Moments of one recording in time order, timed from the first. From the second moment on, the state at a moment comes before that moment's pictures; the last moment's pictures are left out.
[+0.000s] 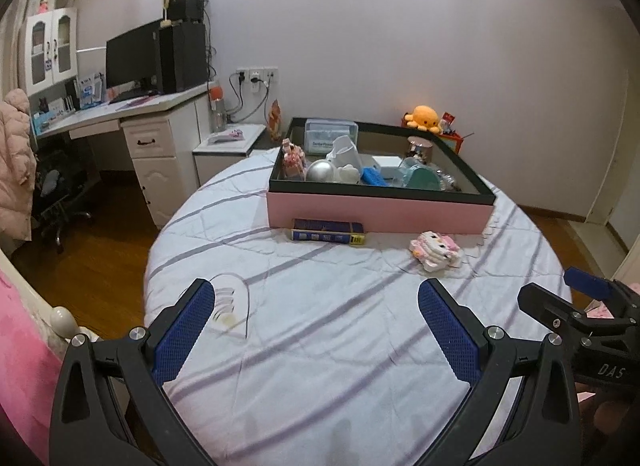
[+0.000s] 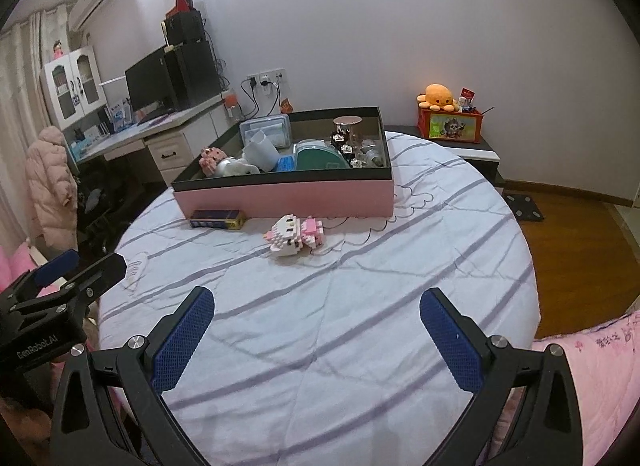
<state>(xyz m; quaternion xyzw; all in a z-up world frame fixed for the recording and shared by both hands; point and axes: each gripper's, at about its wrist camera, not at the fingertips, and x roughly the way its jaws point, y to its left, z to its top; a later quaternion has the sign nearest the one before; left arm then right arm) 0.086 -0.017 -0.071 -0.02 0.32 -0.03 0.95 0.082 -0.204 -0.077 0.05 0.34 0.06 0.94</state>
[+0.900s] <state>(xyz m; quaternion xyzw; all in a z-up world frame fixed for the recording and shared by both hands) 0.245 -0.049 -0.140 0.05 0.45 -0.05 0.89 0.208 -0.173 -0.132 -0.02 0.43 0.09 0.90</state>
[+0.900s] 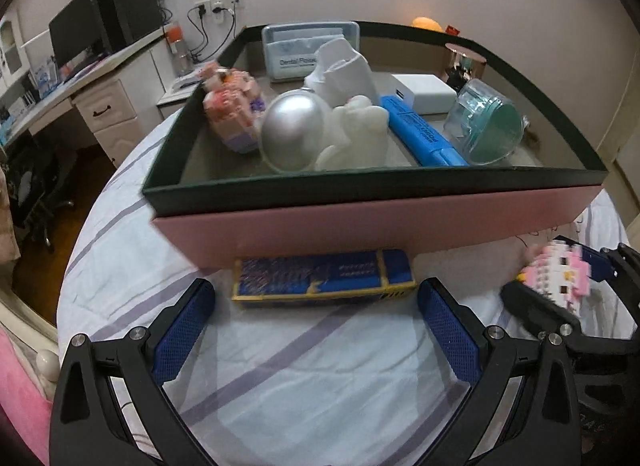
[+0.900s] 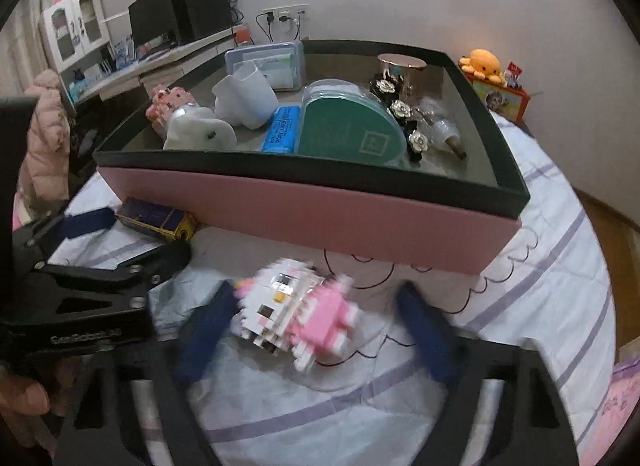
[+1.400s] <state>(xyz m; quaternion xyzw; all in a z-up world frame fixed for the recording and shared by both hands) 0.227 -0.028 -0.133 -0.01 0.43 -0.05 0.90 0.188 -0.184 -0.122 0.00 0.41 0.11 0.90</state>
